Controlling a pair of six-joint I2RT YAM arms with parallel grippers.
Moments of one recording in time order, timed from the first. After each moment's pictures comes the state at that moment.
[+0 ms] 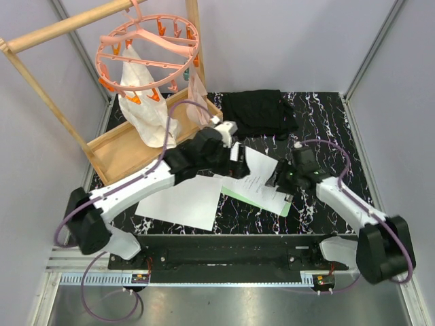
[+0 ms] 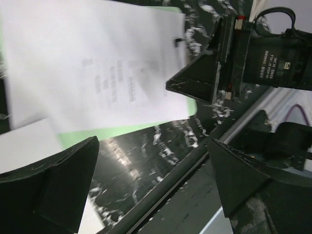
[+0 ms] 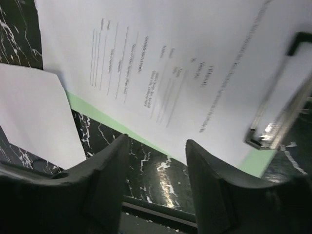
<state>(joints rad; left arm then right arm) -0.87 1.49 1.28 -0.42 0.12 -0.53 0.27 1.16 0.68 -0.45 -0.19 0.68</state>
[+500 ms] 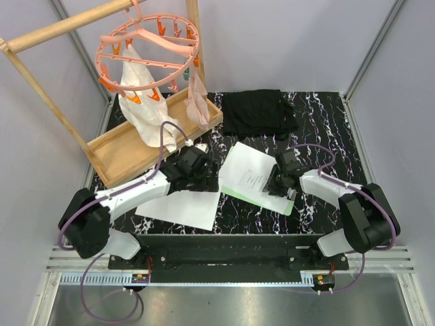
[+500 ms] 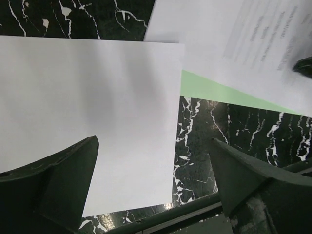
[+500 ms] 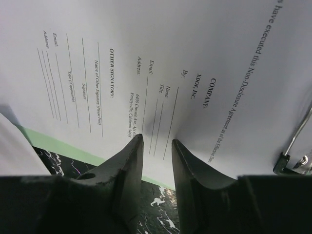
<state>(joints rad) -0.75 1.38 0.91 -0.48 -0.09 -0.62 0.42 1.46 0.70 -0.33 -0.05 0.83</state>
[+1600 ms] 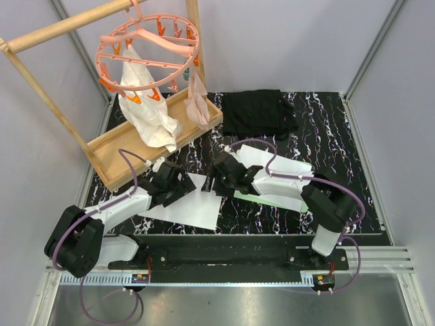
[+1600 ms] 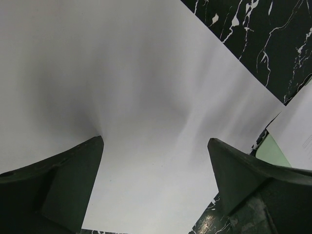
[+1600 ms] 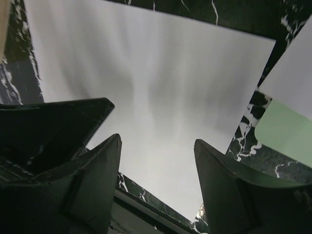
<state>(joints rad) -0.53 1.24 0.55 -0.30 -0.14 -0.99 0.89 1.75 1.03 -0.10 -0.03 1.04</state>
